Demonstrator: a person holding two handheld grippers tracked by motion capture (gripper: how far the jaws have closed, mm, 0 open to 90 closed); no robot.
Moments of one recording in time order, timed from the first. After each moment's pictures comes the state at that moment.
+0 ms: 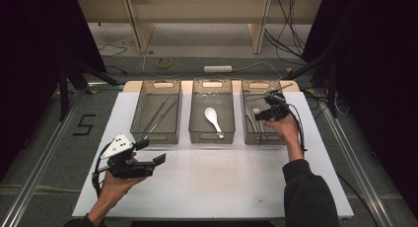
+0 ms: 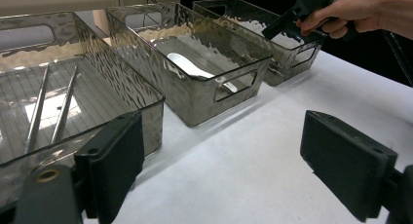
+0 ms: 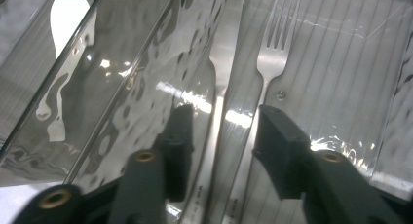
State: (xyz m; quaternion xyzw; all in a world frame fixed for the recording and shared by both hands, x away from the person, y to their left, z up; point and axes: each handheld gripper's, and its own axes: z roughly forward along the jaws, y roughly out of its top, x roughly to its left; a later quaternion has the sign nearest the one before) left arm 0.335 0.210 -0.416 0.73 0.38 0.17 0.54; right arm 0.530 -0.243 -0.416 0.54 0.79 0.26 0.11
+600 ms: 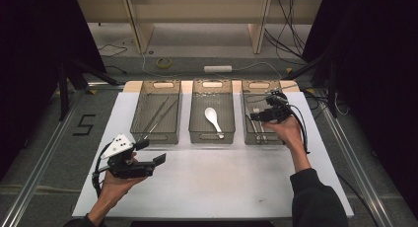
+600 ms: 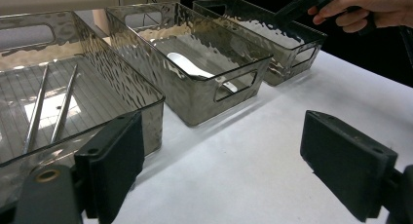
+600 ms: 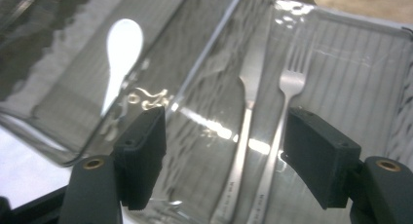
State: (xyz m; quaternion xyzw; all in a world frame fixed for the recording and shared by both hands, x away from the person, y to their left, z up) left arm 0.335 0.210 -0.416 0.73 0.38 0.17 0.54; right arm 0.502 -0.235 -0.392 0.51 0.79 0.32 0.13
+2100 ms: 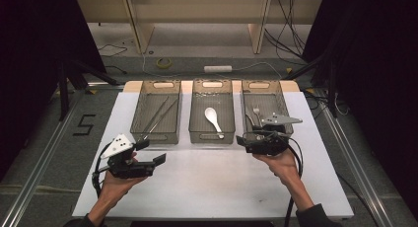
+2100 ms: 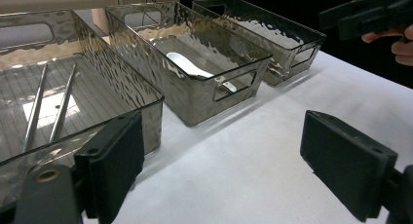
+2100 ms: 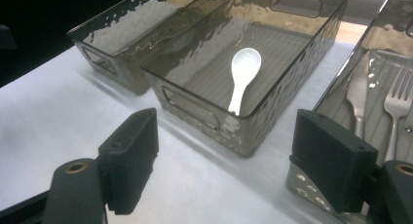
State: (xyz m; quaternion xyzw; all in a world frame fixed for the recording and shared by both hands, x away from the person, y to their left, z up) left arm 0.335 0.210 -0.417 0.73 0.38 0.17 0.54; right arm 0.390 -0.205 -0.393 0.41 0.77 0.46 0.14
